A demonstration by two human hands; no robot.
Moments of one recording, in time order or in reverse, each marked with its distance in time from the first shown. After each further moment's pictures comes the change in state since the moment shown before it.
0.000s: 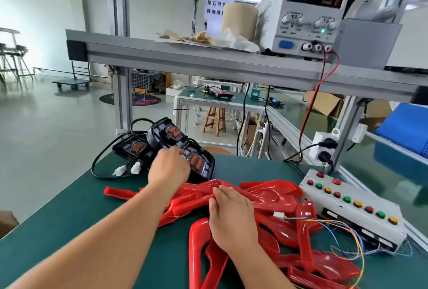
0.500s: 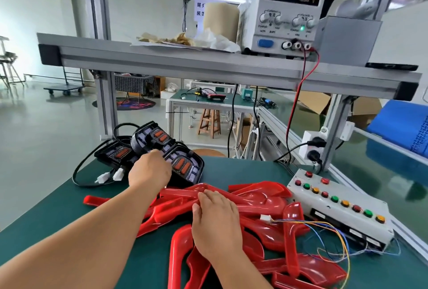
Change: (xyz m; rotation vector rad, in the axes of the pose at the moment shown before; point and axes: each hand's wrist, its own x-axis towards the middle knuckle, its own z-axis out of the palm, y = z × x) left_hand 0.026 -0.010 0.020 0.122 0.025 -0.096; right_hand 0.002 0.002 0.002 0.059 -0.019 0.002
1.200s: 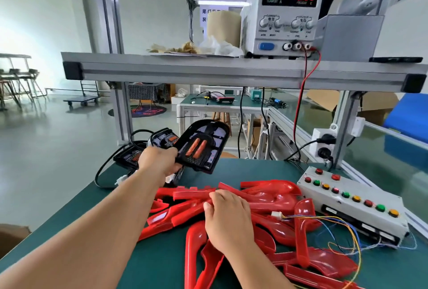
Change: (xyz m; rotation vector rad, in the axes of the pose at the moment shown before) left_hand -0.001 0.010 -0.038 -0.869 -0.082 -0.364; right_hand -0.002 0.001 -0.003 -0.039 0.091 -0.056
